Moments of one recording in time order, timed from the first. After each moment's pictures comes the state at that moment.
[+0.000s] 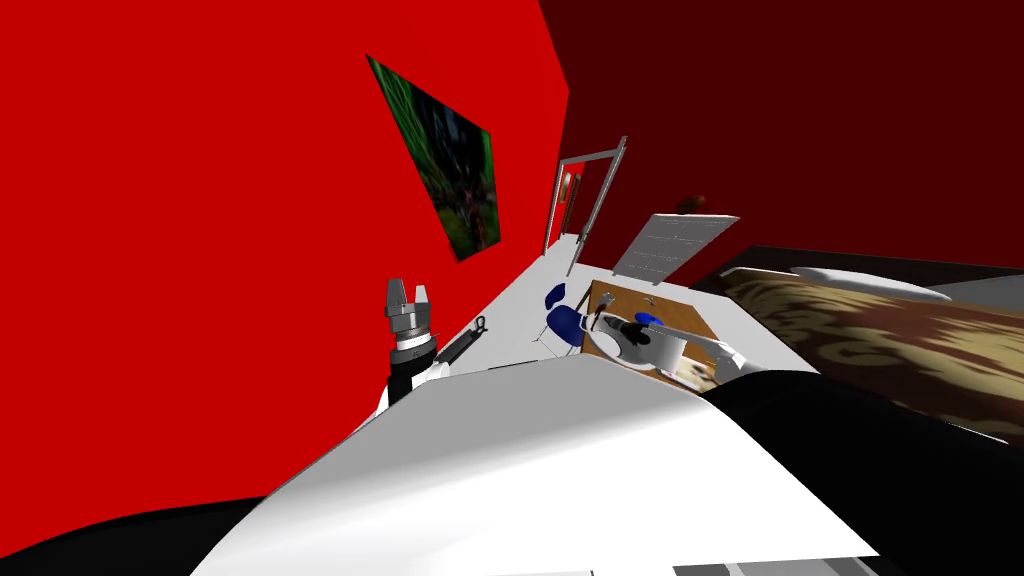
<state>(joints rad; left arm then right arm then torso) 0.53 0.03 -0.04 -2.30 -0.04 -0.54 -0.10 0.61 -1.27 0.13 -1.94 -0.01 0.77 -0.16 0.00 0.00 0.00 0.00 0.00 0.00</state>
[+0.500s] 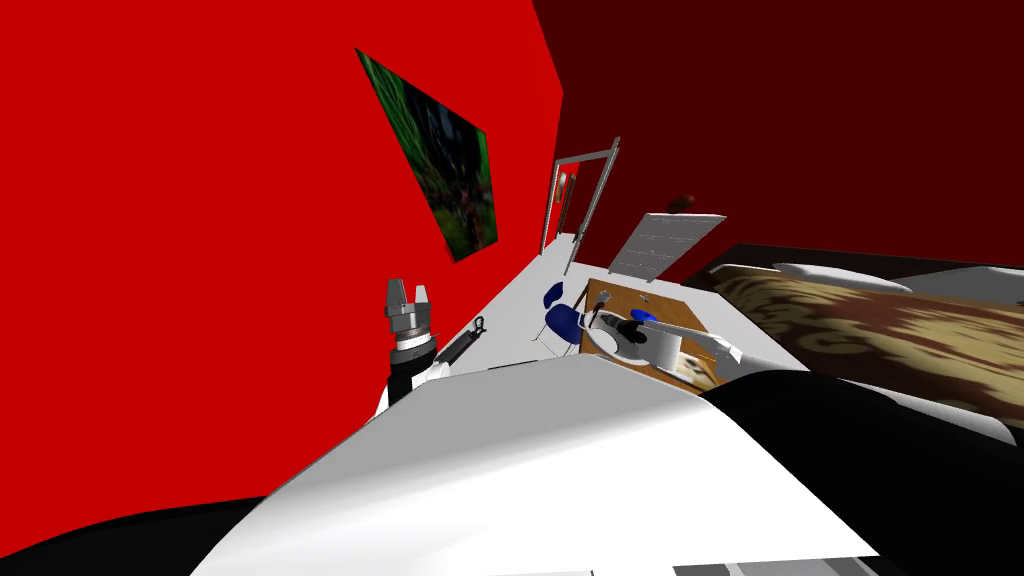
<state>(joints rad) 0.53 0.03 -0.04 -2.30 -0.04 -0.54 -0.10 0.58 -1.35 0.19 -2.01 0.00 0.82 -0.24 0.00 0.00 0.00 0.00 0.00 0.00</state>
